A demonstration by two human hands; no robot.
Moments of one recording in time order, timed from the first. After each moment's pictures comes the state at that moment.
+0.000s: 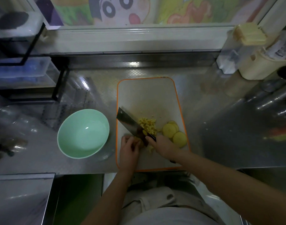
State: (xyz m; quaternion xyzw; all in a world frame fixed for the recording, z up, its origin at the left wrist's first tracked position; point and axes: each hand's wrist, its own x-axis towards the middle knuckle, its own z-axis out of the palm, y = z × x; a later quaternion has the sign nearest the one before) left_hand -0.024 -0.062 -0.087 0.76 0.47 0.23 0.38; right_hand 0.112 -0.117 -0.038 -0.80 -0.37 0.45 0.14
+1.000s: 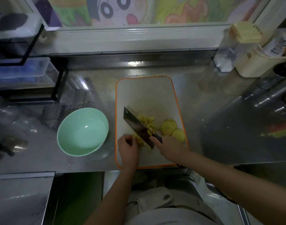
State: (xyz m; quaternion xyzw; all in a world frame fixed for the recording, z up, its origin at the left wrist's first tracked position) left_hand -0.011 -0.067 -0.084 0.64 0.59 0.27 0.41; right_hand 0.110 -0.139 -0.001 -0.80 -0.47 0.37 0.01
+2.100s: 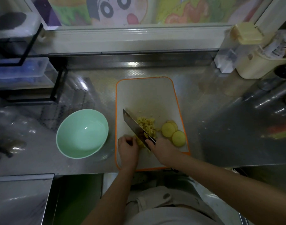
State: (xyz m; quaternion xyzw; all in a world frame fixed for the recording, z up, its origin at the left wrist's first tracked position) left_hand -0.011 -0.056 -0.097 0.64 0.60 0.24 0.42; right_hand 0.091 -0.130 -0.001 -0.83 -0.36 0.42 0.11
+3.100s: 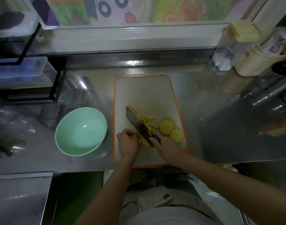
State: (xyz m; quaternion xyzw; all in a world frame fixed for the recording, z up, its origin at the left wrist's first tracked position) left_hand 0.004 -0.040 -0.098 0.65 0.61 0.16 0.42; right_hand 0.103 -0.145 -0.010 -0.83 -0.34 0.42 0.13
